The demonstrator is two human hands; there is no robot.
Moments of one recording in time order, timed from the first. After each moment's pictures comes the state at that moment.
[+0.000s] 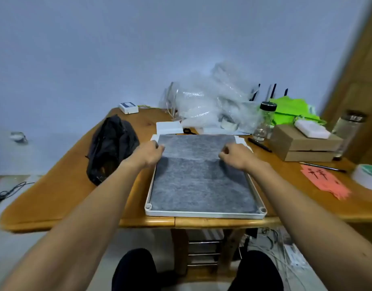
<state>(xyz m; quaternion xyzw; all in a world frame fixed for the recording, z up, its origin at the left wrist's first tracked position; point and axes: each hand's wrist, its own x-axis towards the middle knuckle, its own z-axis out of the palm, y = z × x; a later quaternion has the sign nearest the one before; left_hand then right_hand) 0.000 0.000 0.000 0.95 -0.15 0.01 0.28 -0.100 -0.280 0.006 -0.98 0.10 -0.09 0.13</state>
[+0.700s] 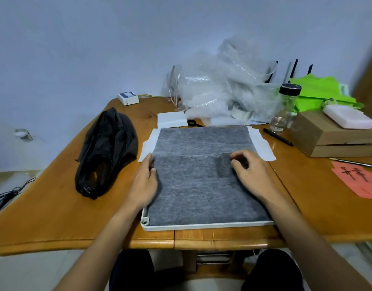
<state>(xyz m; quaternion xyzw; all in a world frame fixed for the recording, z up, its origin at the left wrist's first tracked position) -0.024 0.000 -0.078 0.87 -0.13 0.04 0.48 -0.104 -0.293 -0.062 -0.89 0.08 -0.25 0.38</state>
